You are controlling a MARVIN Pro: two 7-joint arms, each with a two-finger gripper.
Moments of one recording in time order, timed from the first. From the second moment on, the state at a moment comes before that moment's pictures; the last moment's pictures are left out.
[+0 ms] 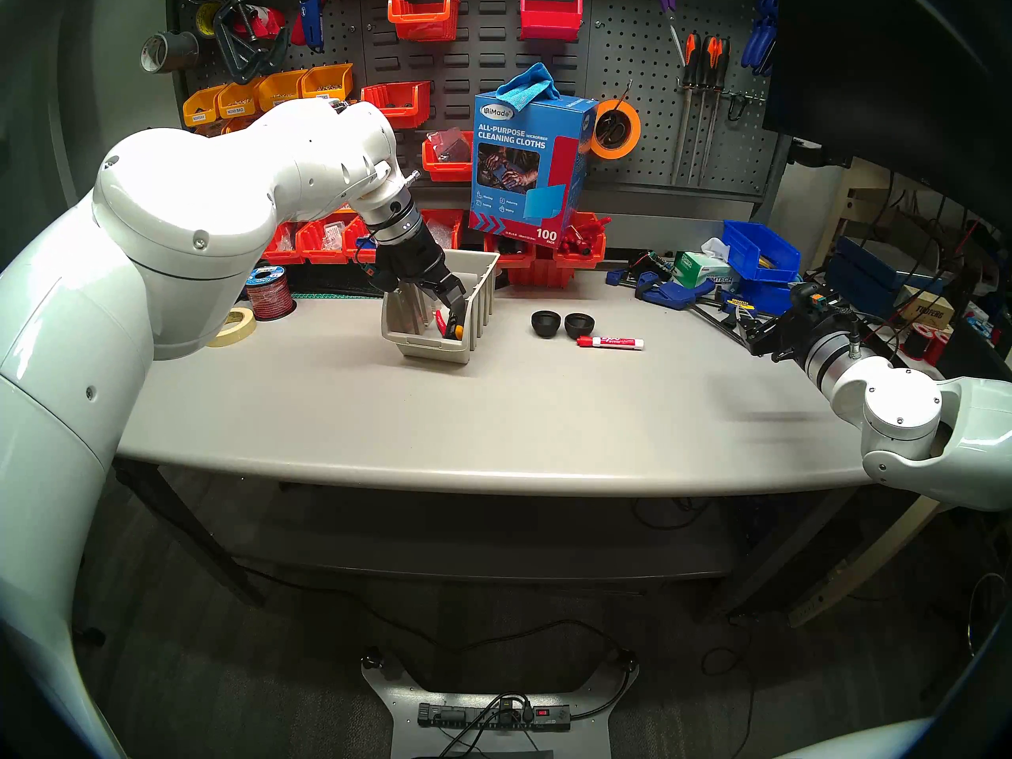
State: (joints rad) left arm -0.19 -1.45 0.77 -0.28 1.77 -0.71 1.13; right arm 1.17 -0.17 -1.67 -2.02 1.08 -0.17 -0.68
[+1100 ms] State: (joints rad) left arm -0.14 -1.46 0.64 -0.29 1.64 -0.89 0.94; right arm 1.18 -0.19 -1.69 -2.02 1.09 -0.18 -0.68
